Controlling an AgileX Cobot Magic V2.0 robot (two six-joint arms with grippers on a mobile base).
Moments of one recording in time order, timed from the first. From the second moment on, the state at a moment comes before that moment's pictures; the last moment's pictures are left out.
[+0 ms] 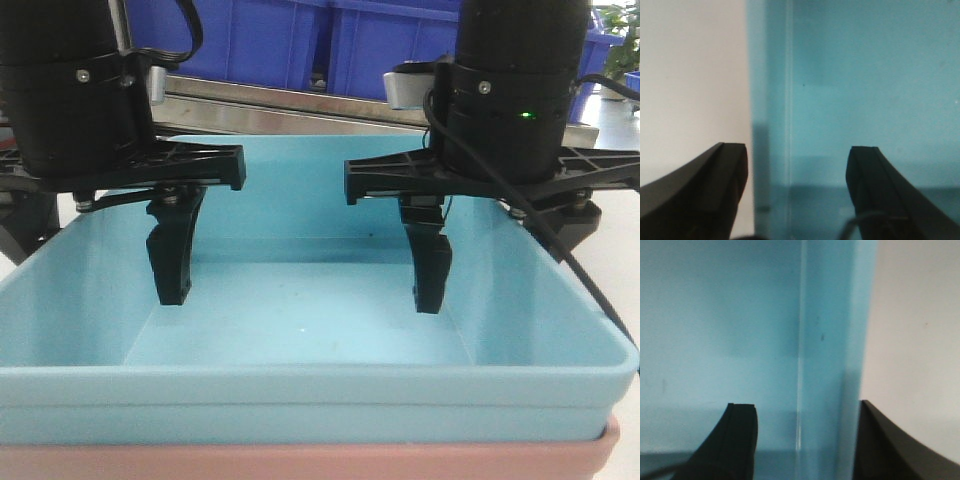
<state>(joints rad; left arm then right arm) -0.64 1.67 -1.18 -0.01 0.99 -0.59 0.64 1.69 -1.19 -0.05 0.97 0.67</state>
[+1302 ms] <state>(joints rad) -0.63 1.67 -1.19 -0.02 1.01 -0.59 0.64 1.70 -1.20 -0.08 1.03 0.69</state>
